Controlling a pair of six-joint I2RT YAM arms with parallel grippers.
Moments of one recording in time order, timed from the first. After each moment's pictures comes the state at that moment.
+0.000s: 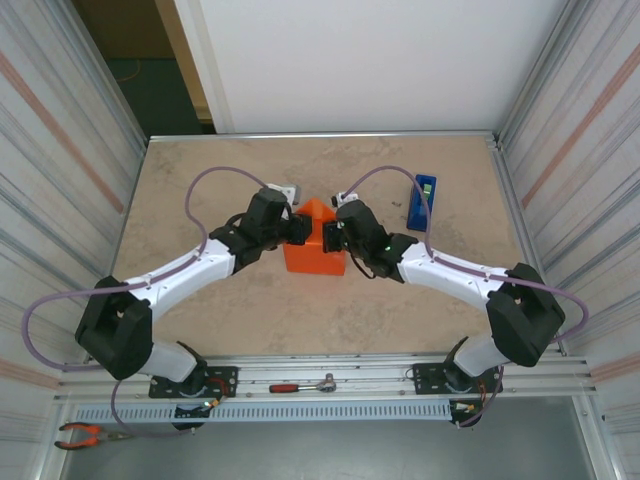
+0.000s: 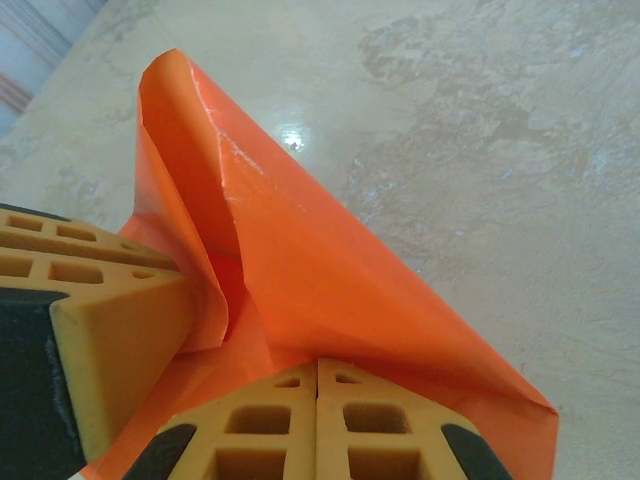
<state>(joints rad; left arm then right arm) -0.66 1.43 0.97 -0.17 0.03 -0.48 0.81 1.48 0.96 -0.08 0.16 0.52</state>
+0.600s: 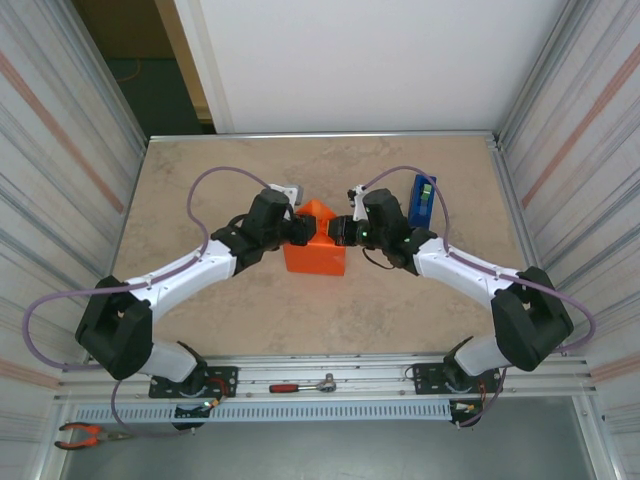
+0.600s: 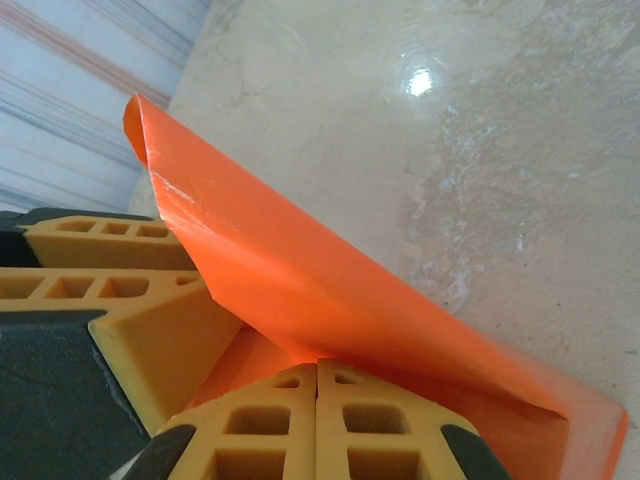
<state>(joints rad) -0.67 1.43 0.97 -0.16 0.03 -0.48 0.65 1.44 0.89 0.01 -0.26 0.66</state>
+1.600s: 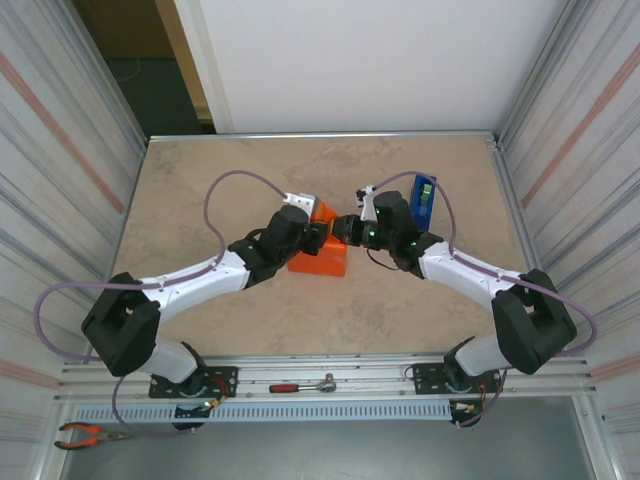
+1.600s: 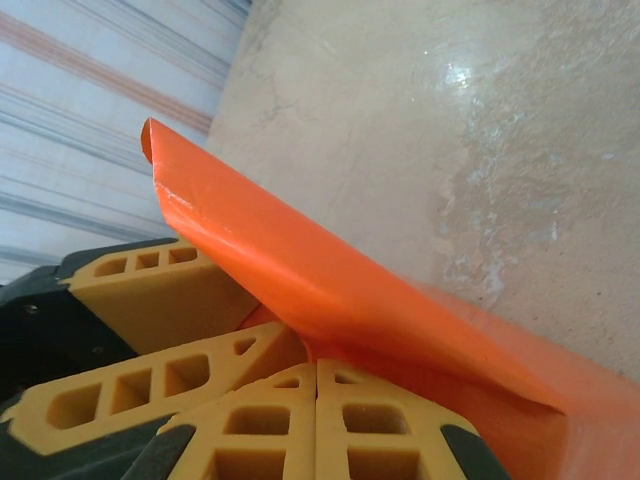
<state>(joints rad) -0.82 1.46 0.92 -0.03 -0.26 -0.34 0.59 1.42 0.82 0.13 -0.38 0.79</state>
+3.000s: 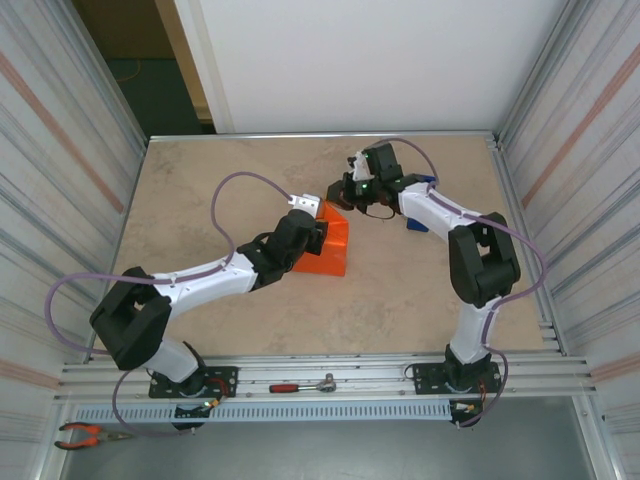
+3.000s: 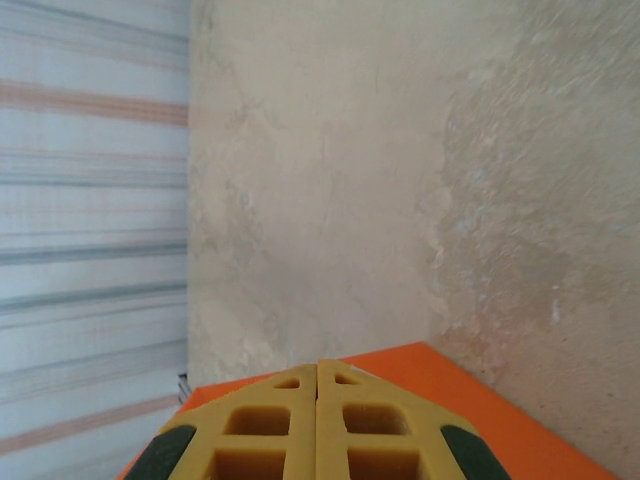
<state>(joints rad) -0.85 1.53 0.91 0.05 -0.39 -0.29 0.44 1.89 1.40 -0.27 -0.66 0.78</state>
